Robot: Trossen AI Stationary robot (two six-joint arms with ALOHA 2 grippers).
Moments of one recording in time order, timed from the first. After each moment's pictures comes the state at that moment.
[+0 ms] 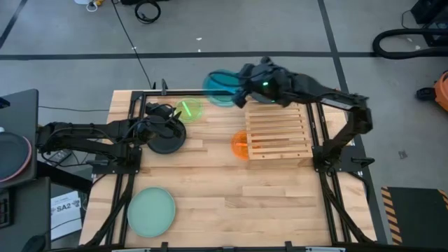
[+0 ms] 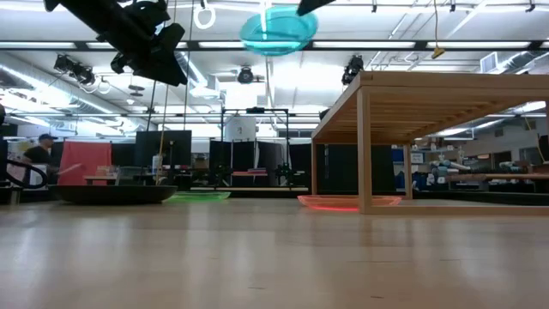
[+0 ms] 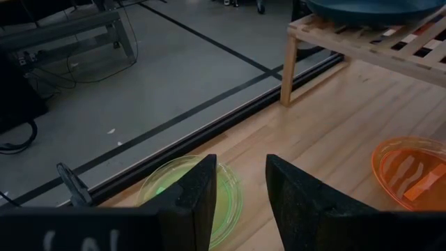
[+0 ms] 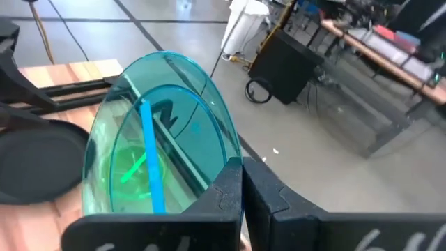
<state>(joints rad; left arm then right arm) 0.09 0.90 0.67 -0.30 -0.81 -0.36 -0.17 1.60 1.86 -0.74 0.61 -0.04</state>
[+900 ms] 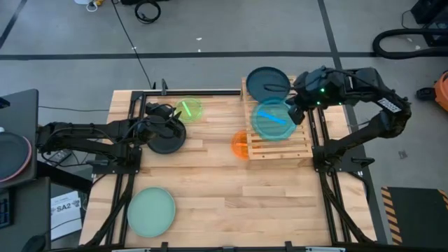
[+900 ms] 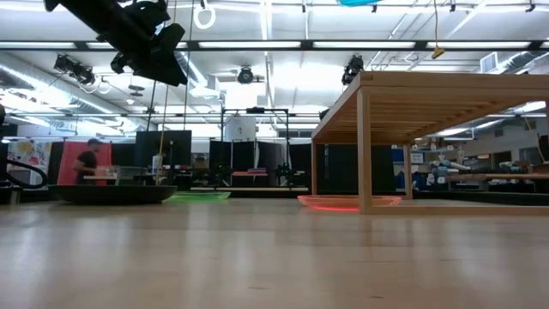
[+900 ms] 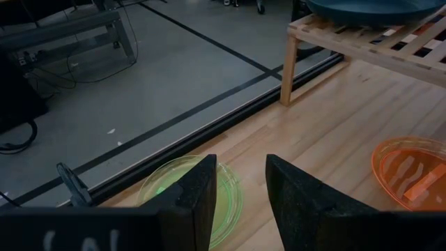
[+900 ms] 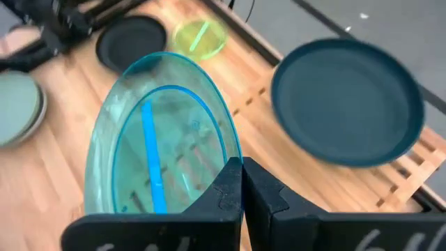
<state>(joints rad) 0.09 0.90 0.67 -0.30 -0.81 -0.36 -0.11 1.26 1.86 -1.47 0.28 0.47</state>
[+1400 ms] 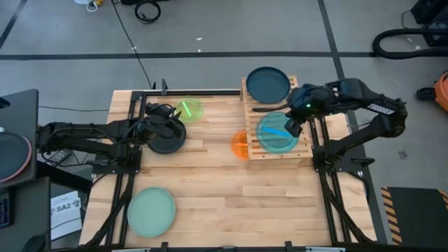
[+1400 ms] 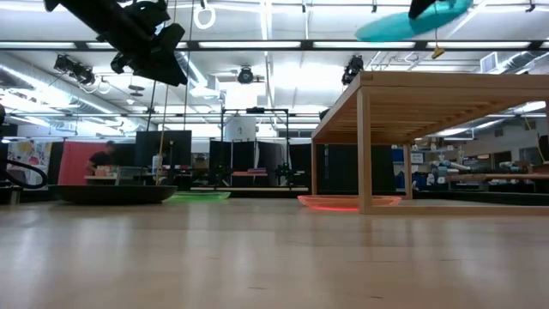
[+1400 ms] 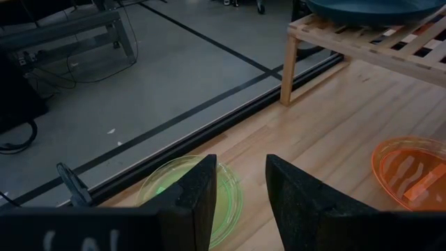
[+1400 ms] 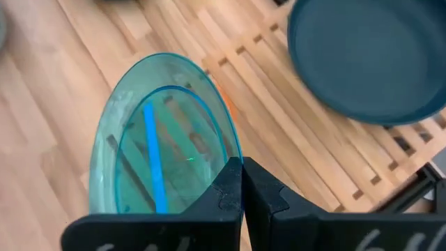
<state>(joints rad) 0.09 0.90 0.67 -0.30 -0.81 -0.36 -0.06 1.23 1.66 -1.49 0.26 0.48</state>
